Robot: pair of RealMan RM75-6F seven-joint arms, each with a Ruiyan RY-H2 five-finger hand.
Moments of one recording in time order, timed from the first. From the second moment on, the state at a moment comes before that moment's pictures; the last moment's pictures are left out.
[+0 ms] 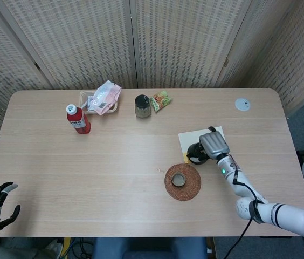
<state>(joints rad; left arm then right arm) 0.02 -1.31 0.00 -1.32 1.56 1.59 -0.10 0.81 -1.43 0.13 -1.39 -0.88 0.80 -0.43</state>
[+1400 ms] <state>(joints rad) 0.02 -1.31 0.00 -1.31 1.56 1.60 -0.11 0.81 -1.40 0.11 -1.44 -0.91 0.85 -0.46</state>
